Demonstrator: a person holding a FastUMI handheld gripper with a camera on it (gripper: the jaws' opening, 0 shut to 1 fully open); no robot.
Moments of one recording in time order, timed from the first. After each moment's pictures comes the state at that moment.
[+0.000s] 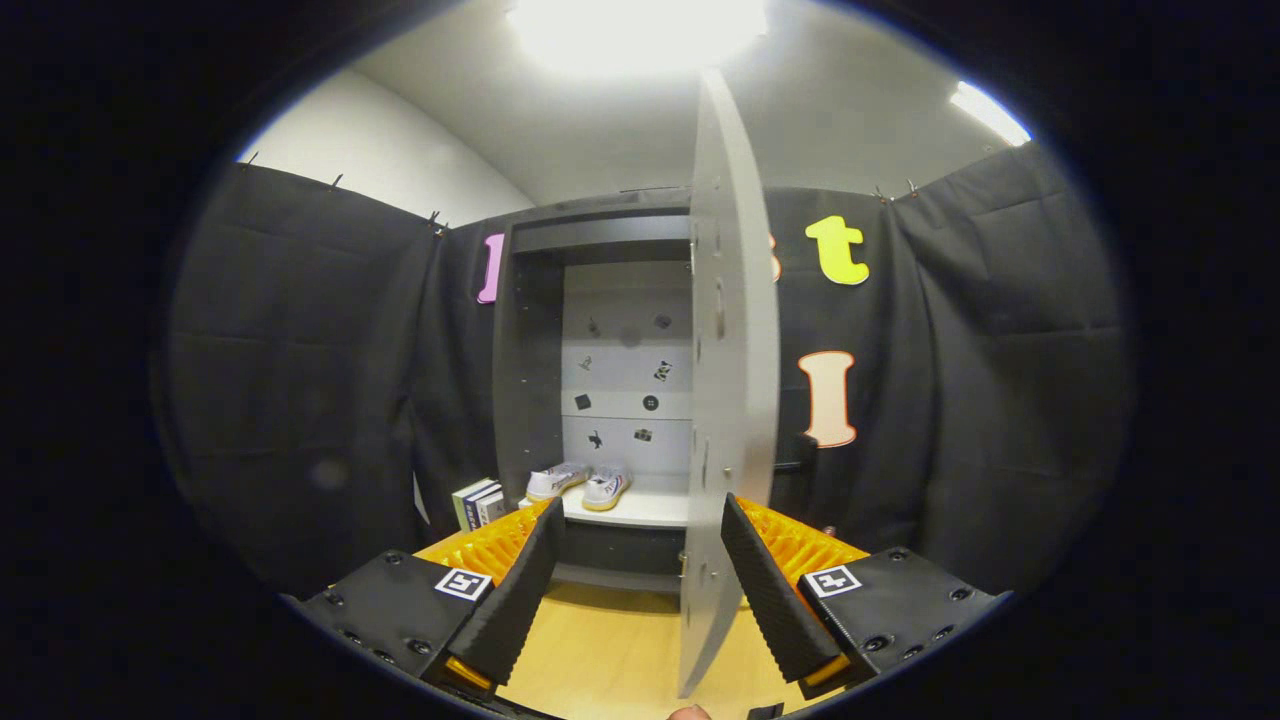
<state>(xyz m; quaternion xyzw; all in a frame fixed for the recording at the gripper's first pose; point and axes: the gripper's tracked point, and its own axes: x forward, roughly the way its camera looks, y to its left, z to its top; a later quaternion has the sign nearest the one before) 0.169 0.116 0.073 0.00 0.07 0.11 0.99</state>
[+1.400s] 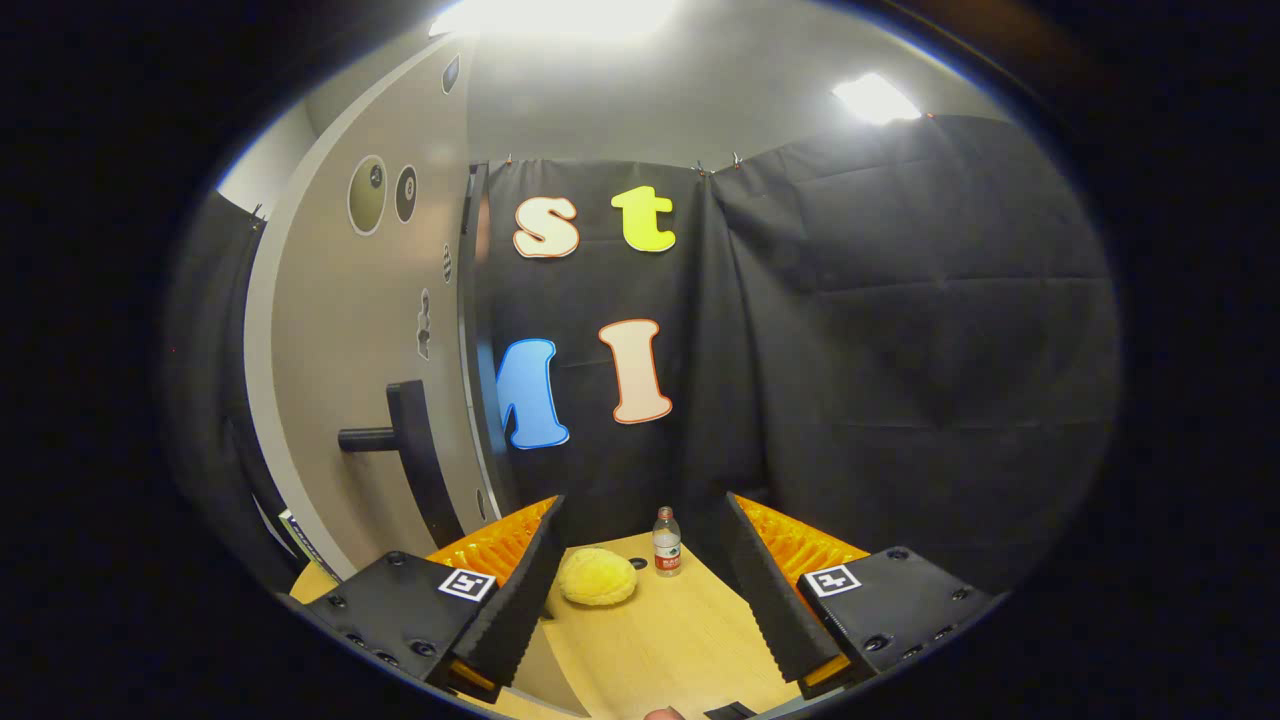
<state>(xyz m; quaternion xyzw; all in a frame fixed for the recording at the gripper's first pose) 0.235 -0.003 0.013 0.04 0.10 -0.13 0.99</state>
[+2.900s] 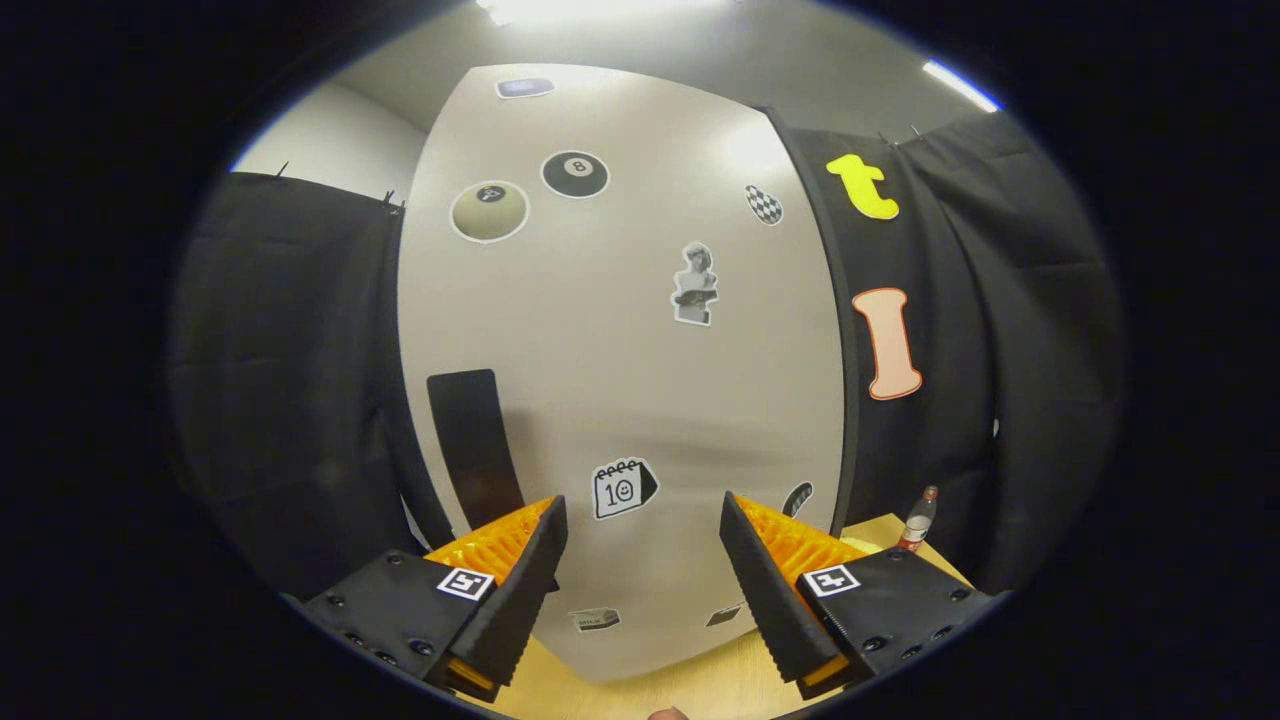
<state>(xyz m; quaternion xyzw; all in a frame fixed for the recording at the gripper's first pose) 0.302 0.303 0.012 0.05 0.10 0.11 0.99</state>
